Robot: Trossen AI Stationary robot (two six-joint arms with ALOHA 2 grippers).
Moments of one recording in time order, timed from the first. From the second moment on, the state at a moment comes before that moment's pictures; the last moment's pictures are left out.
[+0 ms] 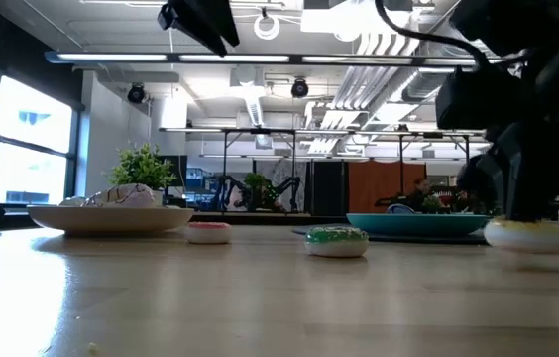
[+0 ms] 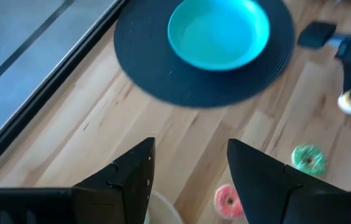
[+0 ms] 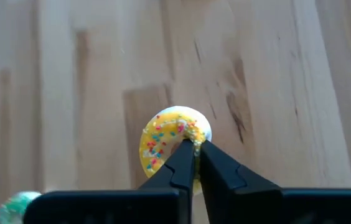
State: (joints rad) left arm -0.11 1.44 1.44 -0.91 -0.48 -0.48; right arm 0.32 1.43 0.56 -0.10 -0.13 0.57
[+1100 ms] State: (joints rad) left arm -0.11 1.44 1.44 -0.48 -0.47 -0.26; right arm -0.23 1.43 0.98 -0.78 0.31 0.26
